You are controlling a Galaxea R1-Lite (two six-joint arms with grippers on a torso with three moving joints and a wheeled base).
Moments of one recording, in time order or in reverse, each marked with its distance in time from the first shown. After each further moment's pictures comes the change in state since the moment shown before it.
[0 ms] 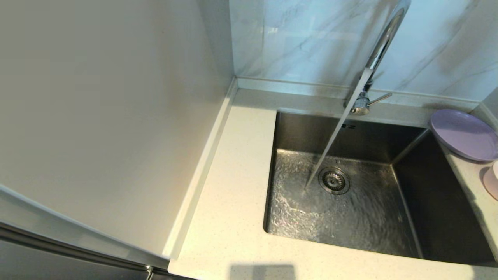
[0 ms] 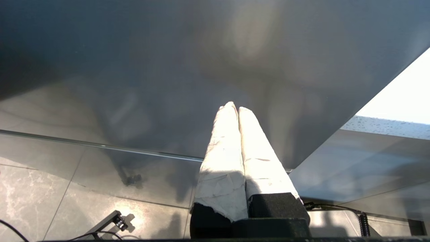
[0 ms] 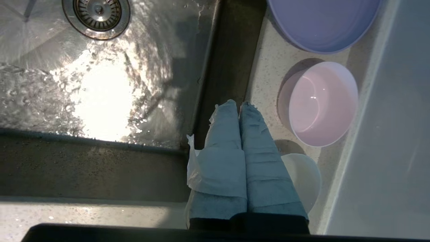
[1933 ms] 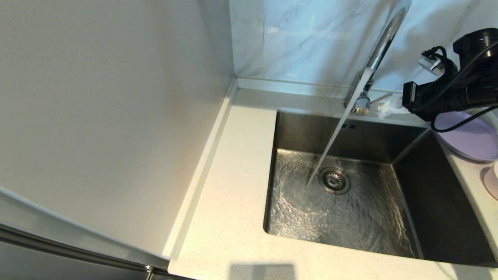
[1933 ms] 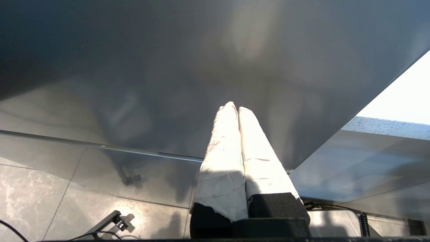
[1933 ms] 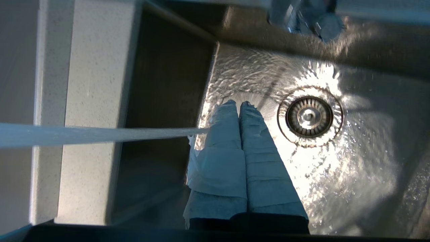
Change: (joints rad) left arm 0.000 0.000 0.000 0.000 0.000 0.000; right arm 0.101 0.587 -0.621 -0.017 0.652 0.479
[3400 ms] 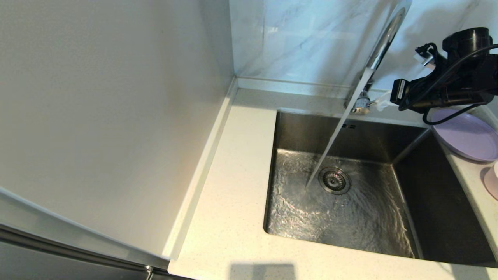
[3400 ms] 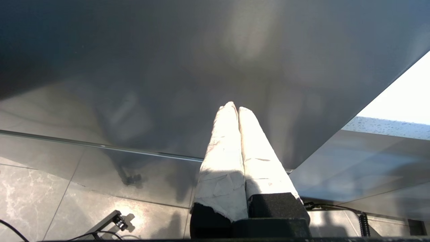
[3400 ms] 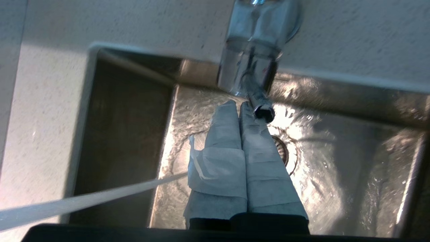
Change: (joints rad) left arm 0.000 0.000 0.000 0.000 0.000 0.000; right arm 0.027 0.043 -0.001 -0.178 -0.200 0.008
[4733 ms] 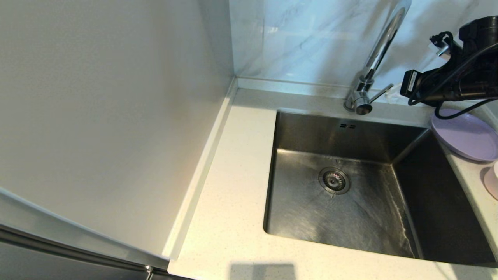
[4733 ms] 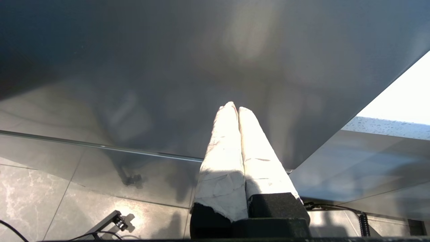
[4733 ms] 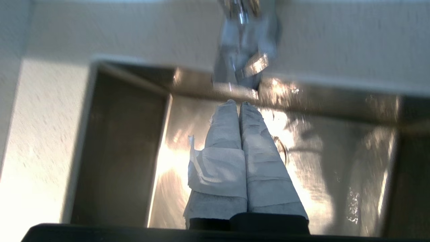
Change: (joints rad) left arm 0.000 0.000 0.000 0.000 0.000 0.001; right arm -0.002 -0.089 0.093 -0.071 -0.063 0.018
